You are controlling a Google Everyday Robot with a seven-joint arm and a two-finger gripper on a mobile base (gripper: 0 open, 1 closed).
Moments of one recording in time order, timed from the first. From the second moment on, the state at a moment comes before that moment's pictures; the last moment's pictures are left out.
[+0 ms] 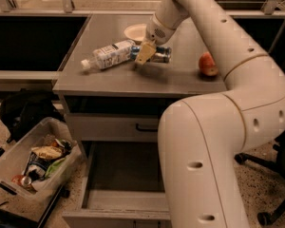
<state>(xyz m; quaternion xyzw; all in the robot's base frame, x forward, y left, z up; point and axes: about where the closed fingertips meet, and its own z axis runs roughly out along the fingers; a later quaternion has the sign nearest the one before) 0.761 -0.029 0.860 -0.61 0.74 0.14 0.23</state>
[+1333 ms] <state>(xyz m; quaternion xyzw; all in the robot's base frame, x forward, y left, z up) 0.715 -0.040 0.967 -0.56 0.78 -0.05 0.26</state>
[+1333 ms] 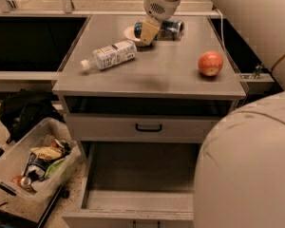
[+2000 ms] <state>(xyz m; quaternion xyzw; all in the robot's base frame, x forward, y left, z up) 0.698 -0.142 1.013 -0.49 0.83 -0.08 0.26</state>
